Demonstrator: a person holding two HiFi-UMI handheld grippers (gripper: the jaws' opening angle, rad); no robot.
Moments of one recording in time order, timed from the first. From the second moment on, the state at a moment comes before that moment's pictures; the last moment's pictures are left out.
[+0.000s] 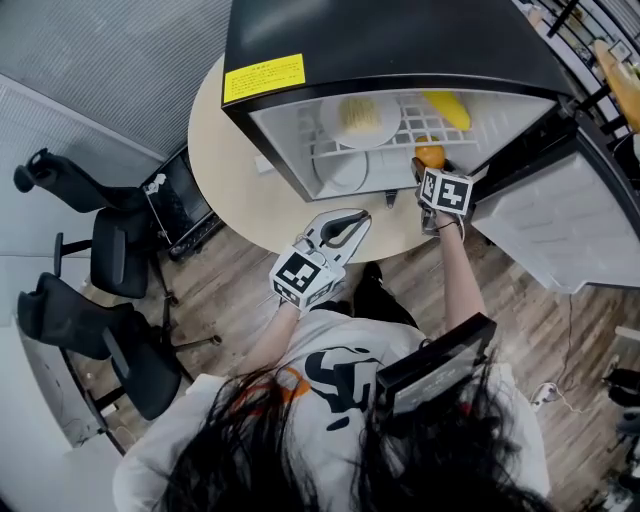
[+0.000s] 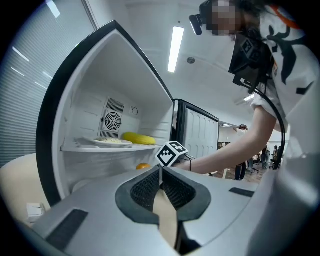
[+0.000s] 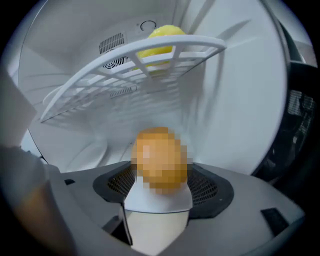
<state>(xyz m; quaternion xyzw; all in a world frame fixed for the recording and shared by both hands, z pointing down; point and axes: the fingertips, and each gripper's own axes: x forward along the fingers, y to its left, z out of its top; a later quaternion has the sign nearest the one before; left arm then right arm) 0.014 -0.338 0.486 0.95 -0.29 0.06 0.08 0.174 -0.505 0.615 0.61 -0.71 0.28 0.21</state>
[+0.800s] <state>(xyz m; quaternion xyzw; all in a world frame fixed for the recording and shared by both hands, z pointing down) 0.002 -0.331 0.486 0.95 -0.30 0.08 0.07 0.161 -0.510 0.616 0.58 -0.75 0.23 0.22</state>
